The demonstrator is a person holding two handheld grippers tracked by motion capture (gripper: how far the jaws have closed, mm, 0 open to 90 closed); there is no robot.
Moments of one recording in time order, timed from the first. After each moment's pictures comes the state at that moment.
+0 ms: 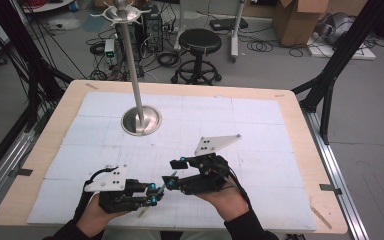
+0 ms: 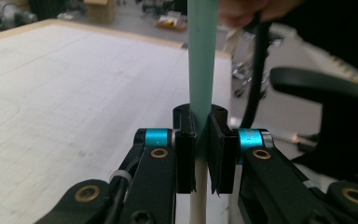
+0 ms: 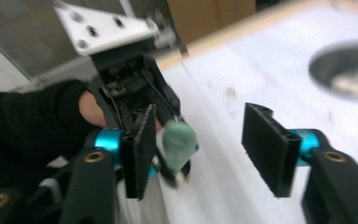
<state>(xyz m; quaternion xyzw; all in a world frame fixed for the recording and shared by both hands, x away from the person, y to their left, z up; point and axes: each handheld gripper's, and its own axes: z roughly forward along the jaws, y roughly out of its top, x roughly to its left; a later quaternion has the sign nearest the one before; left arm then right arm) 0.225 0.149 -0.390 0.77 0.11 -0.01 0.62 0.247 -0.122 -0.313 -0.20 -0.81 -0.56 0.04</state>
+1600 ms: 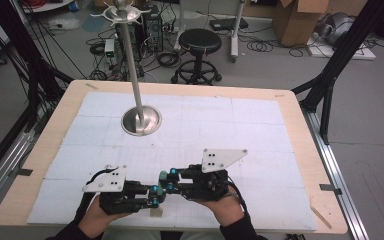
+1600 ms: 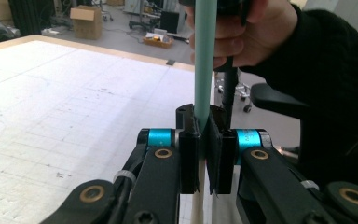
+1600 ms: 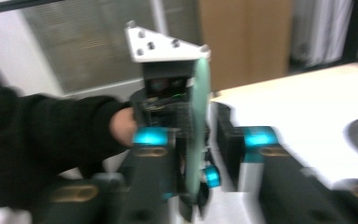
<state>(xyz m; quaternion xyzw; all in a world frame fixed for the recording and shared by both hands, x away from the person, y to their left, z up) 0.224 0.147 -0.389 0.76 0.11 -0.01 0.64 0.234 -0.123 -0.329 -0.11 -0.76 -0.64 0.01</state>
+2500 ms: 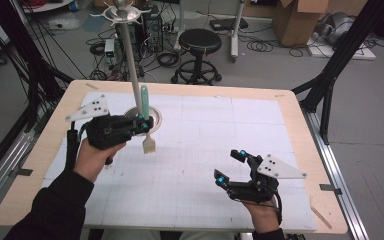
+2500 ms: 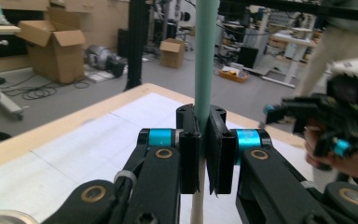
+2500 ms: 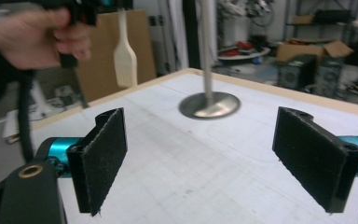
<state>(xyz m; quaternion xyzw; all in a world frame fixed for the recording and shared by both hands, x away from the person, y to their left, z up) 0.319 0.167 -0.283 0.72 0.23 0.11 0.65 0.228 -0.229 -0.362 -0.30 -0.70 -0.63 -0.18</state>
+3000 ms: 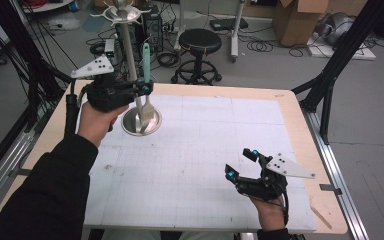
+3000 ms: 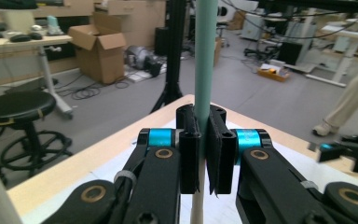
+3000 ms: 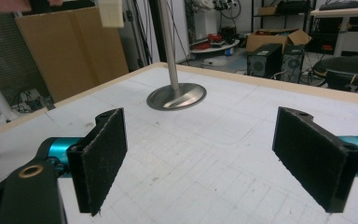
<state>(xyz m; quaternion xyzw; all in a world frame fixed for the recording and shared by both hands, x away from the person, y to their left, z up) 0.364 0.157 -0.223 0.72 0.27 0.18 0.61 0.231 -0.249 -0.367 -0.35 -0.68 -0.60 -0.20</state>
